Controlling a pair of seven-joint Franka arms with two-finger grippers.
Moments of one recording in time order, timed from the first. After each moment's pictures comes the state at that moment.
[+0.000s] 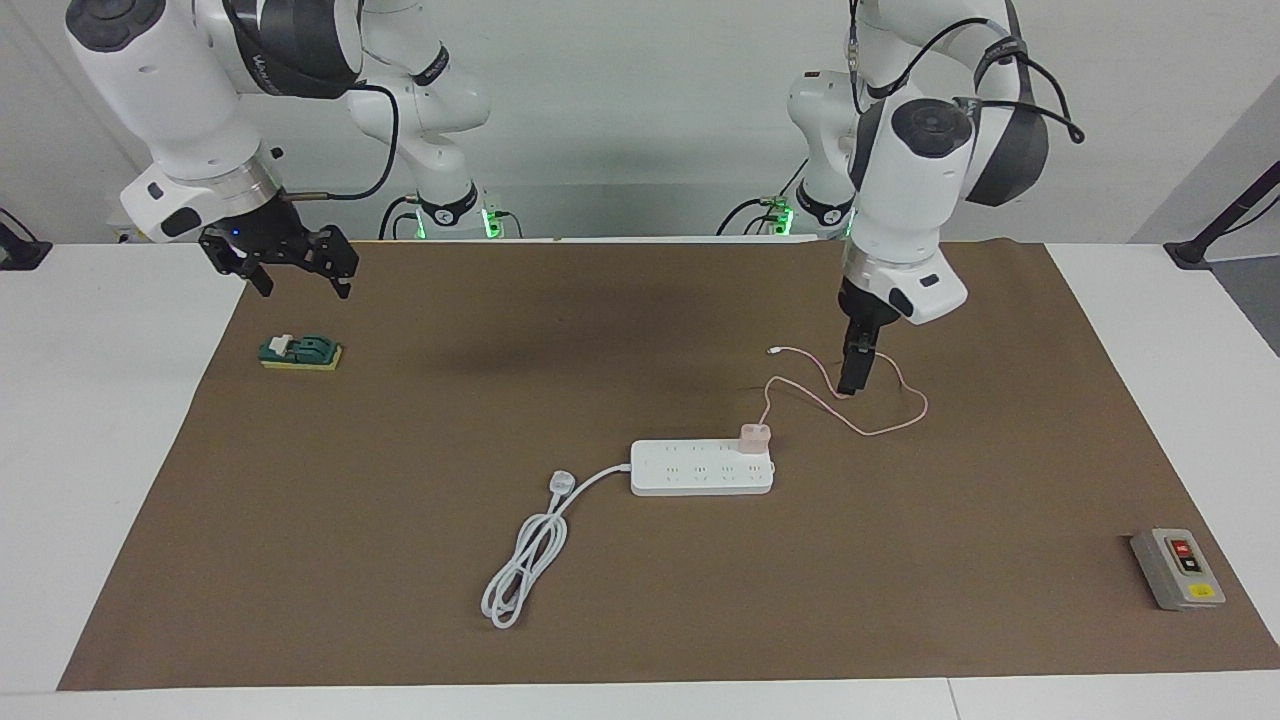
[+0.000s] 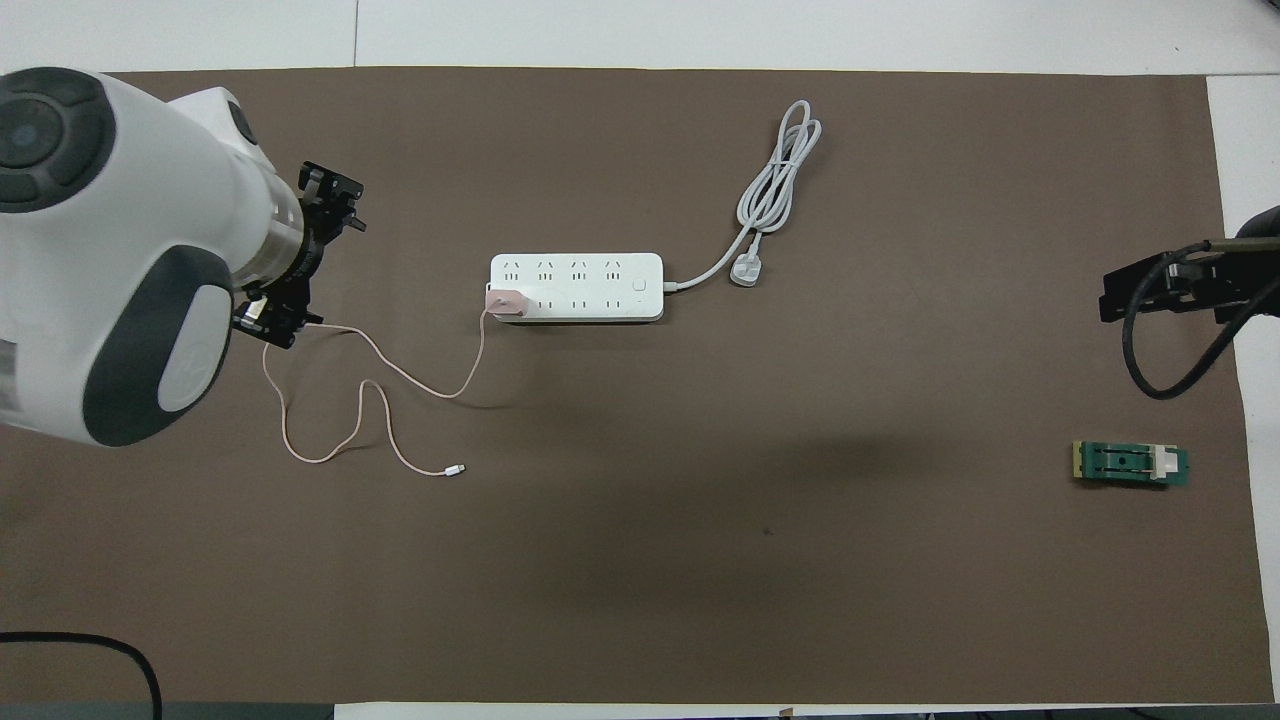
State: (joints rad) left arm -0.33 0.09 0.03 -1.70 0.07 1.87 -1.36; right arm 0.14 0.01 -0.17 -1.62 -0.02 1.57 0.02
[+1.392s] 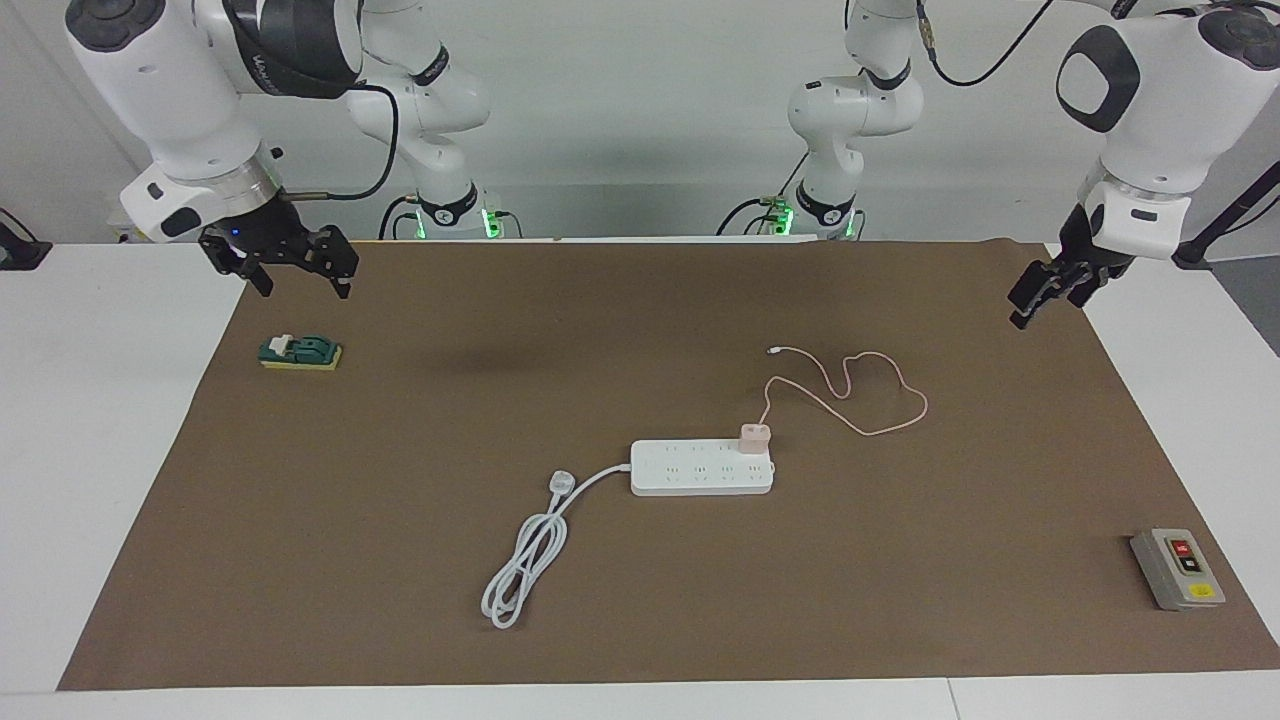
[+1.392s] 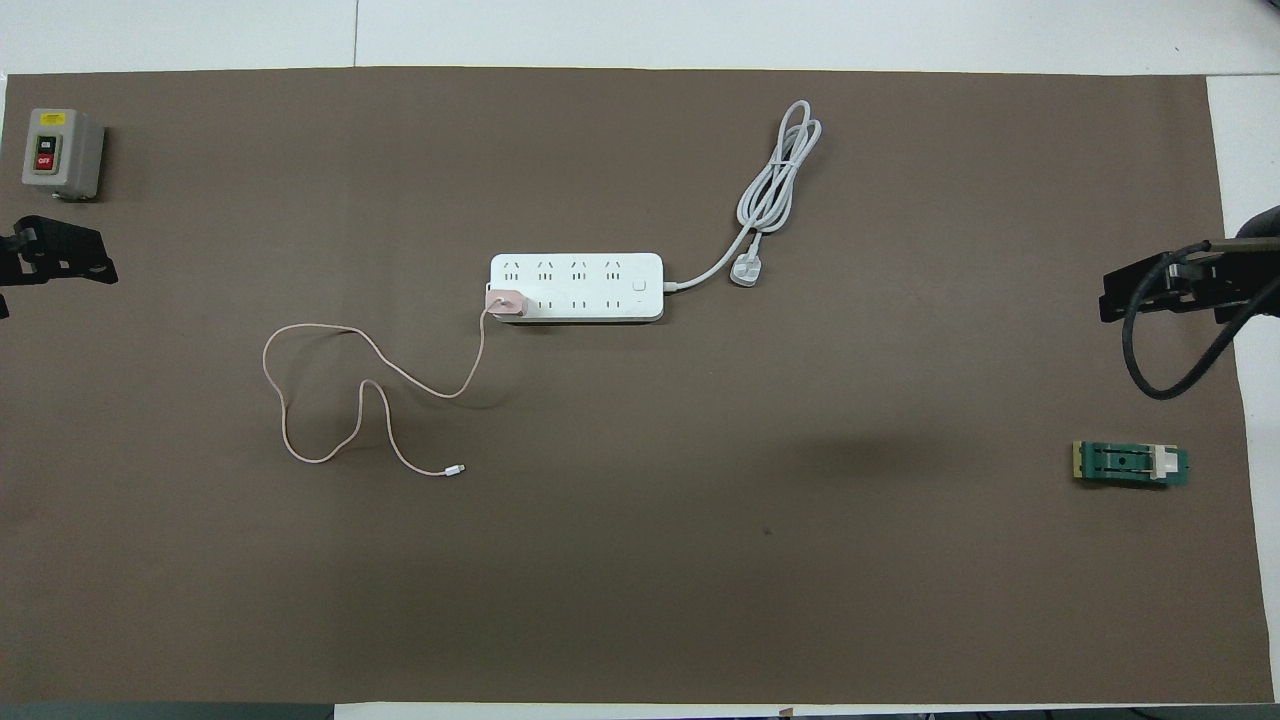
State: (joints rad) left arm -0.01 0.00 0.03 -1.70 0.04 1.76 -0.23; right arm 0.14 0.01 -0.17 -1.62 -0.02 1.57 0.02
